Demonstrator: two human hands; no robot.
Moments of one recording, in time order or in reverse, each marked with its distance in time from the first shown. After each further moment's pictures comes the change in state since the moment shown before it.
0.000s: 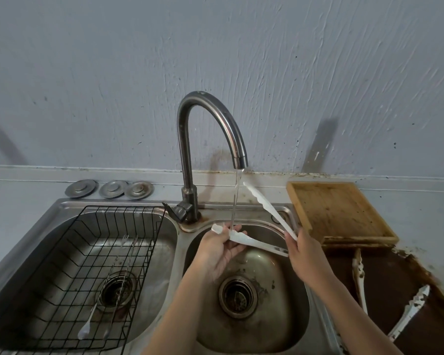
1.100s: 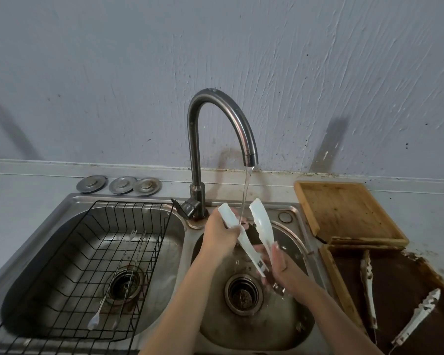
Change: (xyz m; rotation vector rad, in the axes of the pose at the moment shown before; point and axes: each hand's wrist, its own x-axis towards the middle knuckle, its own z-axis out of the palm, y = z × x) left_hand -0.009 0.019 0.006 0.880 0.124 0.423; right_hand -0.029 -0.028 0.027 0.496 -0.545 0.011
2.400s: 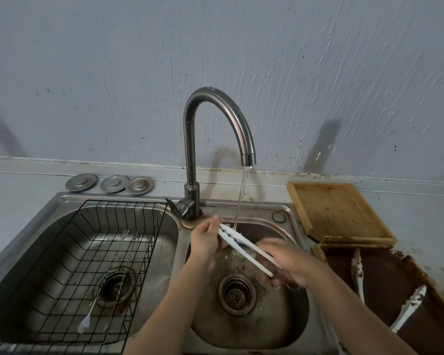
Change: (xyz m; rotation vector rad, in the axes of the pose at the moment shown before) left_hand 0.022 -0.045 0.003 -0.588 0.110 -0.303; right_hand -0.003 -0.040 -0.021 0.152 -0.145 0.278
